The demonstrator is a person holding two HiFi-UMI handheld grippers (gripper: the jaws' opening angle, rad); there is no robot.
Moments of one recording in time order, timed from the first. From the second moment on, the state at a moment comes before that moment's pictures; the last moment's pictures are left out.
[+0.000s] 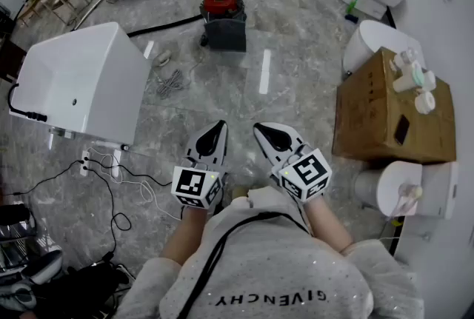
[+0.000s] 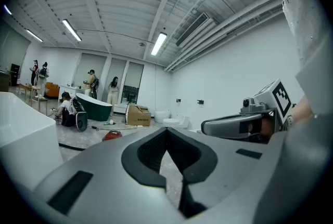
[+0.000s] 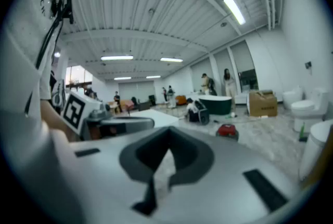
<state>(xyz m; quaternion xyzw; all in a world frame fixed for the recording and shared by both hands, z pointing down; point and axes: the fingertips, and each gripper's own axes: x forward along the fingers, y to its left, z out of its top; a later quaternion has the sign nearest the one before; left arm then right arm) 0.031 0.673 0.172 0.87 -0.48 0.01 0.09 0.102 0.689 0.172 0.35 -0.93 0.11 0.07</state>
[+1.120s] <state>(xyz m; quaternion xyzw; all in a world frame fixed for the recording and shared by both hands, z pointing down) 0.050 0.688 0.187 0.84 -0.53 0.01 0.10 0.131 0.703 0.184 0.31 -0.94 0.14 0.08</state>
